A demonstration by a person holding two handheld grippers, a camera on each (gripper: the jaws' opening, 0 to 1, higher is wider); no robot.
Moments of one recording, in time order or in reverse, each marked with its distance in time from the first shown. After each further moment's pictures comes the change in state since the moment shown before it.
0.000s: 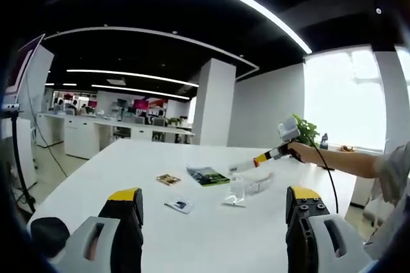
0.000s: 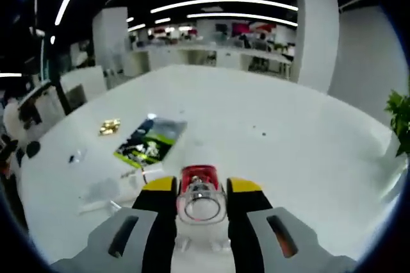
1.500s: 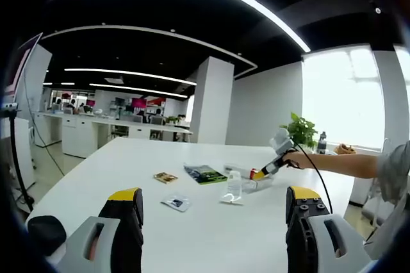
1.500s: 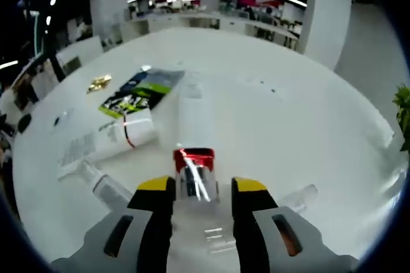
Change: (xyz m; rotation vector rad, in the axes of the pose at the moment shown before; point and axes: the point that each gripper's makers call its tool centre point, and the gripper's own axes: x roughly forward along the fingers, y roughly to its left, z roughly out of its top) left arm 0.003 -0.002 -0.003 0.002 0.014 -0.012; right arm 0.022 0.003 -0.069 -0.048 0.202 0.006
